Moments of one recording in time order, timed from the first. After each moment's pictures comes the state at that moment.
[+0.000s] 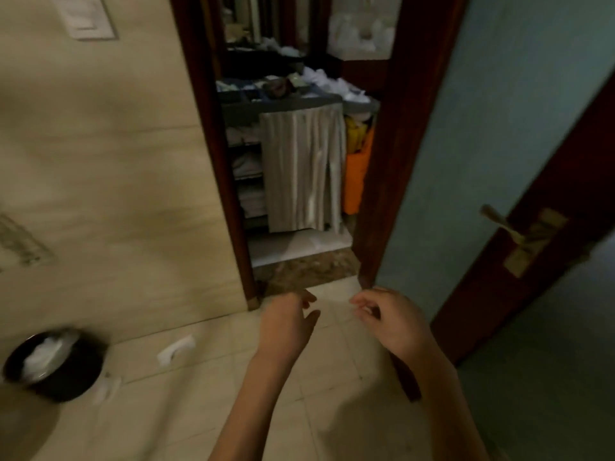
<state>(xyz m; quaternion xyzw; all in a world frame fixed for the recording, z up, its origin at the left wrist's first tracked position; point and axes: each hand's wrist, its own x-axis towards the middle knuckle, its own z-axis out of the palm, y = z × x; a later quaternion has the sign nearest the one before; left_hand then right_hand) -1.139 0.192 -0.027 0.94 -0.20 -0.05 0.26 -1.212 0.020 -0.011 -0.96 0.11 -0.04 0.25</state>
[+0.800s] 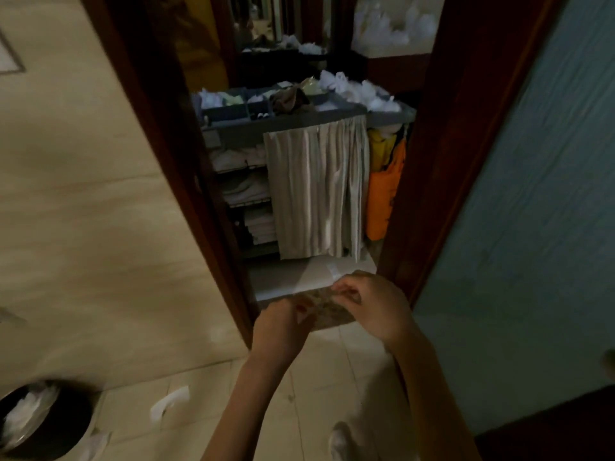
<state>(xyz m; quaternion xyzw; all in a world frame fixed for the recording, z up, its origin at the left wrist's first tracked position) -0.876 0.050 -0.030 0.96 -0.15 -0.06 0.22 -0.906 -0.120 -0.016 -0.95 0.01 -0.03 0.30</state>
